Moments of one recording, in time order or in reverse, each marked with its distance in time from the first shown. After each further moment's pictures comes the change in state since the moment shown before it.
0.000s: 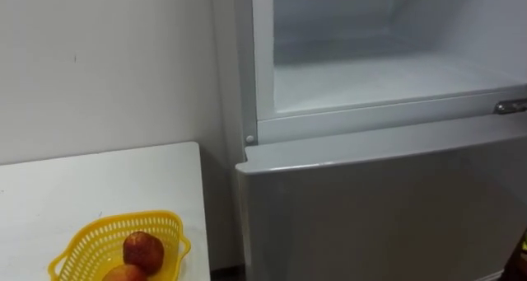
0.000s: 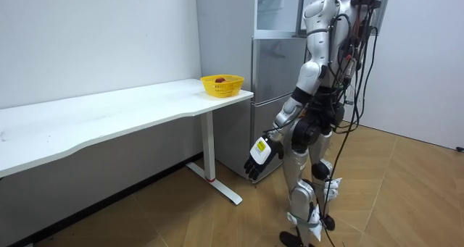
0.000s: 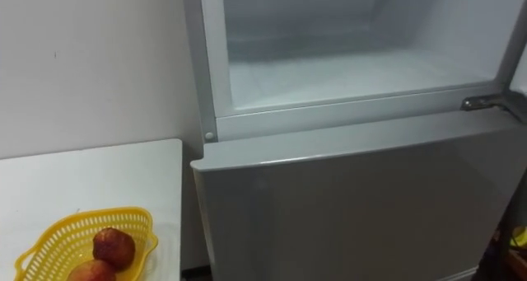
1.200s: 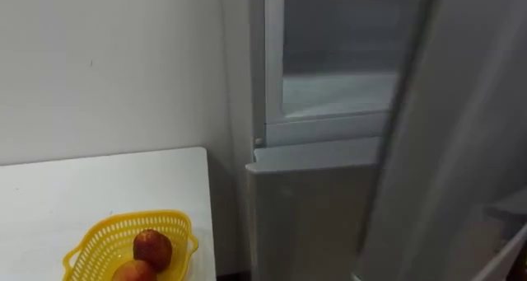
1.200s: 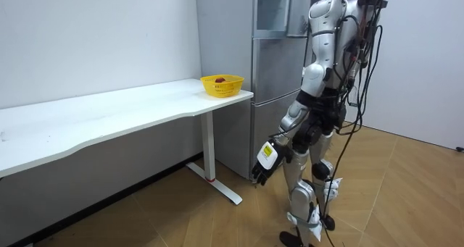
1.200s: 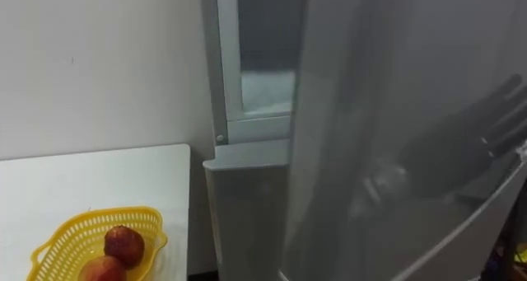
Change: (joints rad) left arm -0.002 0.012 -0.060 0.058 0.017 0.011 -0.012; right arm 0.056 -0.068 0.272 -0.102 -0.292 0.161 0.651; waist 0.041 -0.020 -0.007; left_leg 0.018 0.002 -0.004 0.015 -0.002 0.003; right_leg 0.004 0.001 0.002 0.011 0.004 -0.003
